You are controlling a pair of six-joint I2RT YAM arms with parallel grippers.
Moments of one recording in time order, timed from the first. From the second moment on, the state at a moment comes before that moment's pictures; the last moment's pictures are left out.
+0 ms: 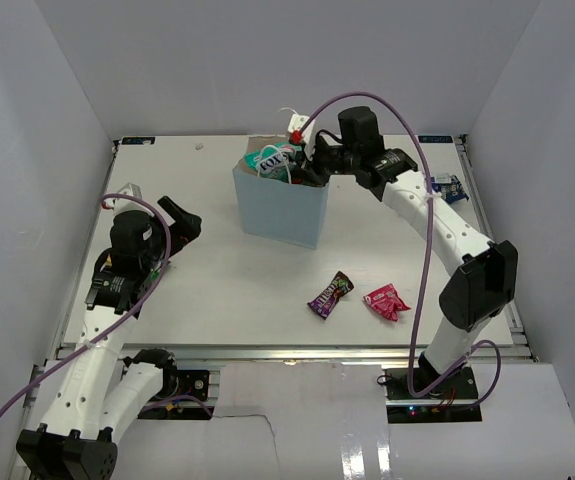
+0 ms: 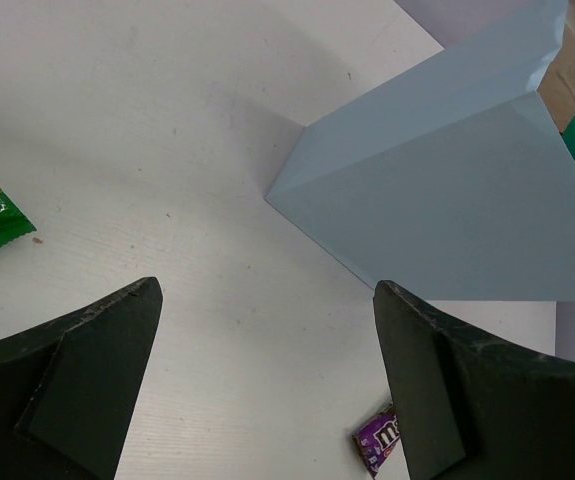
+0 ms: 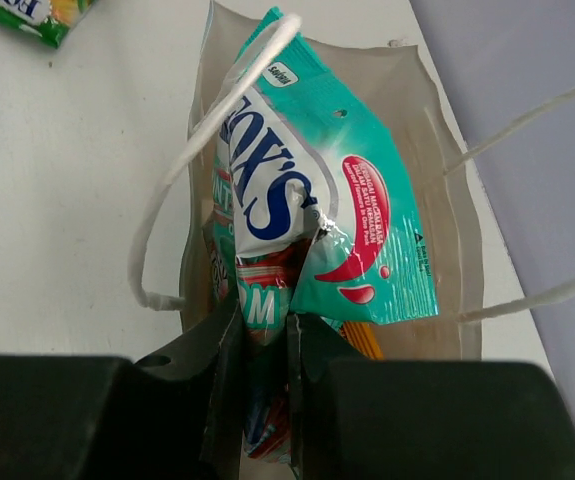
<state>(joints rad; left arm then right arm) -0.17 0.79 0.85 -0.48 -0.09 -0.68 0.54 1.72 1.71 -0.43 -0.58 -0.56</state>
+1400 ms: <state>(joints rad) 0.43 1.50 1.08 -0.69 -0.02 -0.55 0.25 1.36 1.33 -0.63 -0.69 -0.58</state>
